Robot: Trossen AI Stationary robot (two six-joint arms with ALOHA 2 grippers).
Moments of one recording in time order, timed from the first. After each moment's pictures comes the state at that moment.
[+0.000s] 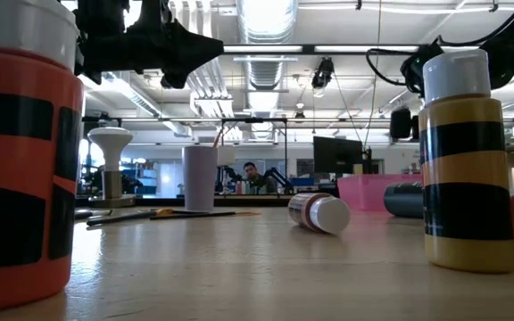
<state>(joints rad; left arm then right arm) 0.36 1.18 0.49 0.87 0.29 -0.05 -0.85 1.18 0.41 0.31 1.03 0.52</state>
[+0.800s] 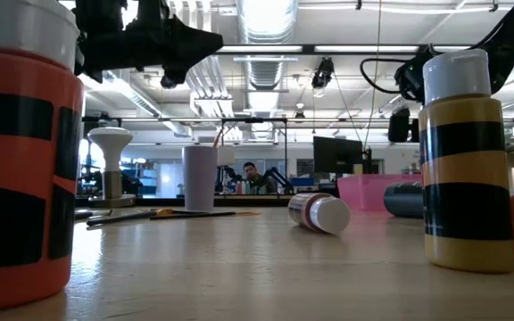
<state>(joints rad) 0.36 1.18 0.49 0.92 0.29 -0.03 -0.85 1.27 0.42 0.38 1.11 0.57</state>
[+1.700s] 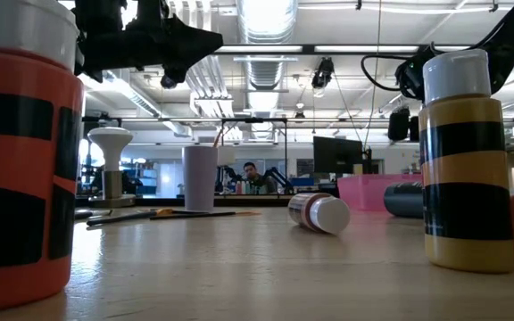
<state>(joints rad) 0.36 1.18 0.49 0.92 0.29 -0.02 -0.85 1.27 0.42 0.41 1.12 0.55</state>
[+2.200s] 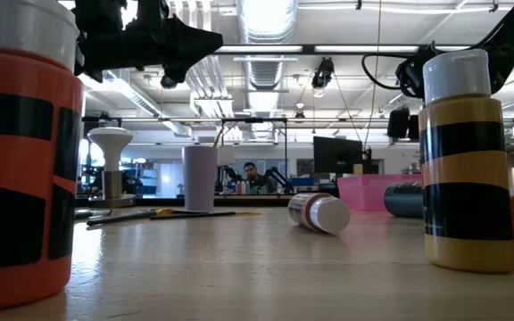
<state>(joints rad) 0.36 1.18 0.49 0.92 0.29 -0.02 -0.85 1.27 0.42 0.43 1.12 0.57</state>
